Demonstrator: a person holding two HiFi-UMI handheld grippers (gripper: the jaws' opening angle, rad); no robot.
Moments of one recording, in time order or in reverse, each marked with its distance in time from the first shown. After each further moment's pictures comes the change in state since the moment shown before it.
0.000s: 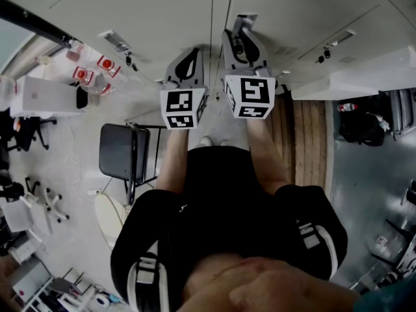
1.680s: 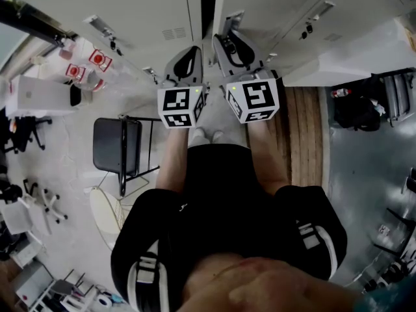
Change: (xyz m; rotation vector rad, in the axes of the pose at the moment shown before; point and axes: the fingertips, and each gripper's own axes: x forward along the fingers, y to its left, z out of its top) left arm -0.040 -0.071 -0.009 -0.066 -0.009 -0.039; right arm -0.090 0.006 0.001 0.024 -0.031 0.149
